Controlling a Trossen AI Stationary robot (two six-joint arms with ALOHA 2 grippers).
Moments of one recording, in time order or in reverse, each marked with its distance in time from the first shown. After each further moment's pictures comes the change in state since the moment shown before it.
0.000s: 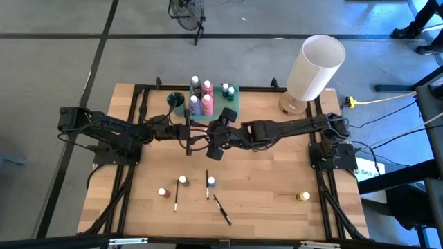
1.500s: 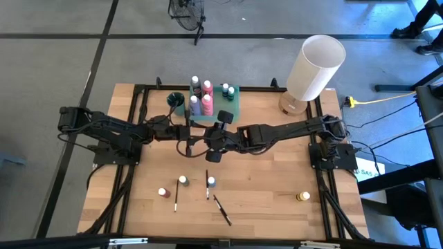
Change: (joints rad) left arm 0.000 0.000 0.000 -0.017 0.000 -0.003; right arm 0.020 0.045 -0.001 0.035 0.043 -0.115
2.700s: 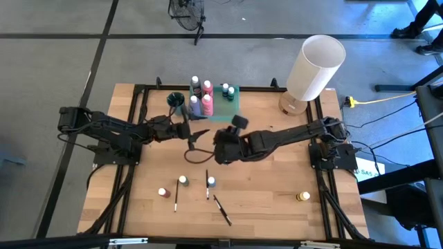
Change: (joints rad) left arm 0.001 -0.001 0.000 -0.021 -0.218 0.128; right arm 0.045 0.000 0.001 -0.347 0.217 0.288
